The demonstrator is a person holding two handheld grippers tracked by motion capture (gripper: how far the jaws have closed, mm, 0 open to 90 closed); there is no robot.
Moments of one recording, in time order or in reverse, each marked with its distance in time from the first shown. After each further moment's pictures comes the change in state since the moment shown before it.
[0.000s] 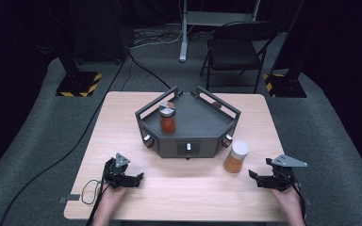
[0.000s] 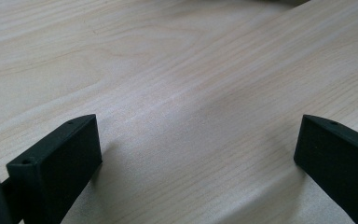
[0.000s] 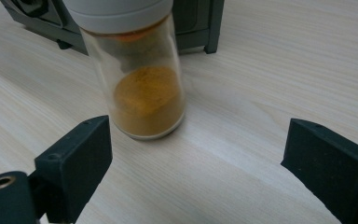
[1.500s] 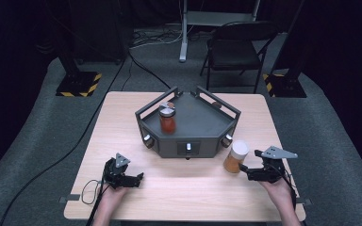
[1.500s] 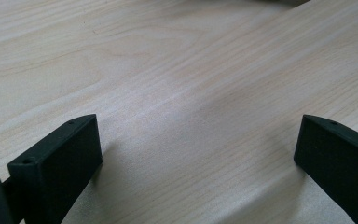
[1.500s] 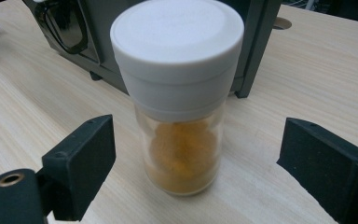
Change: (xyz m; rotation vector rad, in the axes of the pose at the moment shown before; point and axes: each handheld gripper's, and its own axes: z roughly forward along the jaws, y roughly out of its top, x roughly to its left) left arm 0.000 0.000 0.000 -0.001 0.002 0.002; right arm 0.011 0.030 0.015 -0.042 0.065 -0.059
